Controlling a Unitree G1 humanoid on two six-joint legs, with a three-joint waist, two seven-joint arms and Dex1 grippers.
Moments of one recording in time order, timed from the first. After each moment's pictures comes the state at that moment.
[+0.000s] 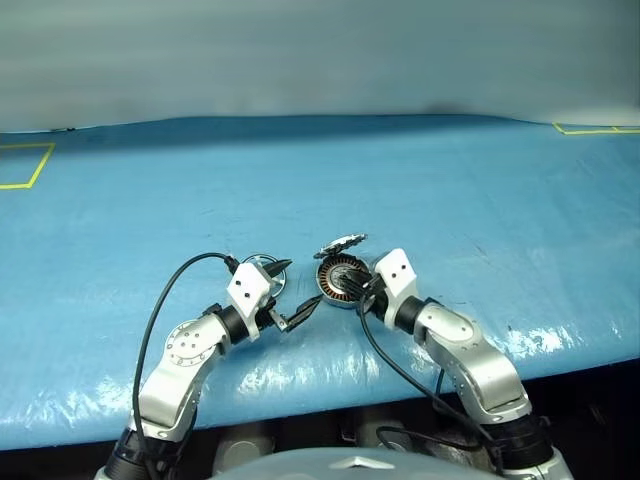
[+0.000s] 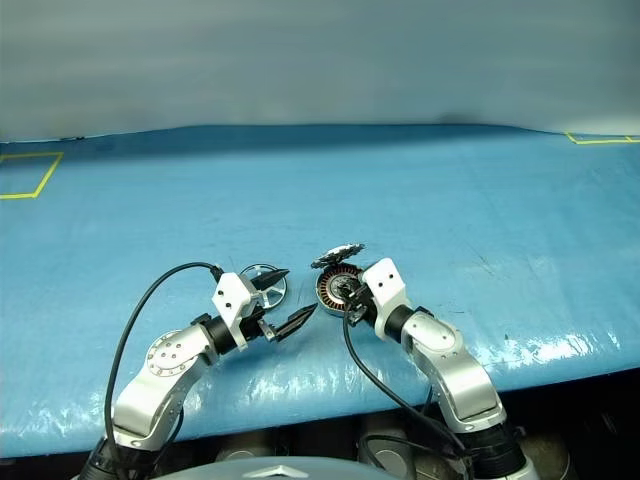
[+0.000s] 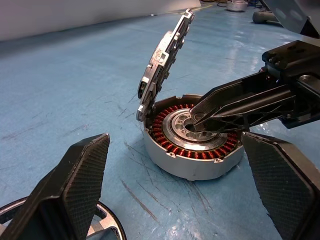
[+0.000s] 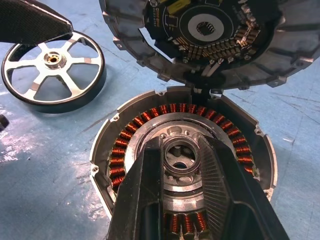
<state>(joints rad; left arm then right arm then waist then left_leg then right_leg) 0.07 0.34 -0.21 -0.31 -0.21 0.18 -0.61 -0.03 -0.33 0.20 -0.34 0.20 0.55 0.46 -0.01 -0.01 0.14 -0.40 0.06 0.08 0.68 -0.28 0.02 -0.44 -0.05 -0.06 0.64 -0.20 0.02</state>
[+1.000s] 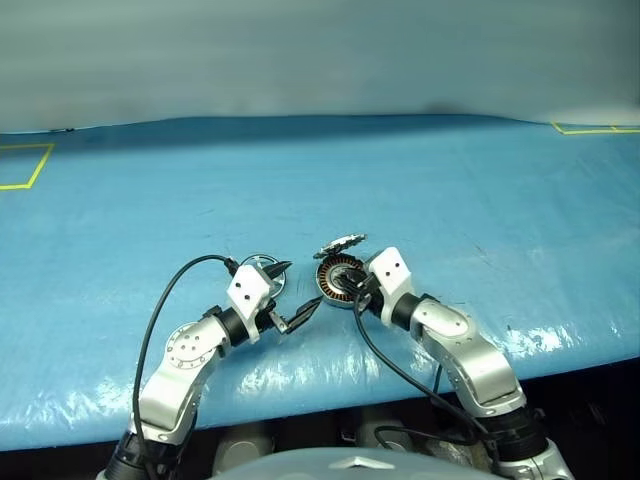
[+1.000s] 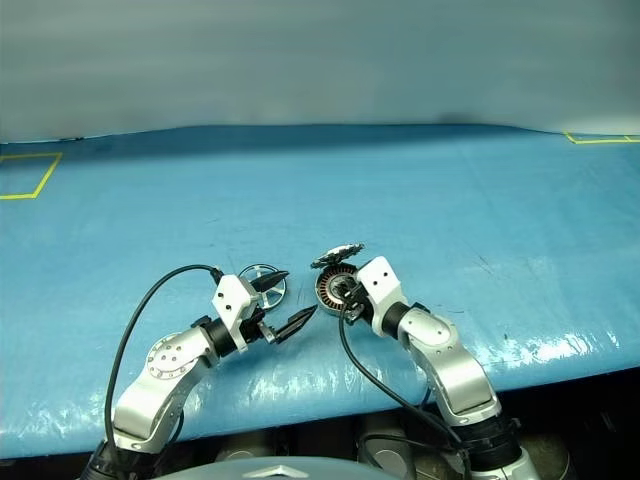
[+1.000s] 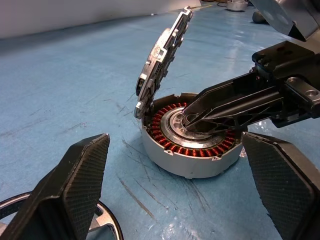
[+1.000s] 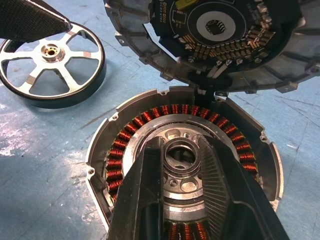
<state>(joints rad) 0.08 0.34 -0.21 -0.31 -0.20 0.18 -0.61 -0.06 -0.33 0.22 -0.31 0.16 0.54 0.48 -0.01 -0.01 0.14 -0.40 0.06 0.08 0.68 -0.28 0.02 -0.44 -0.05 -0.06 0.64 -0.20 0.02</state>
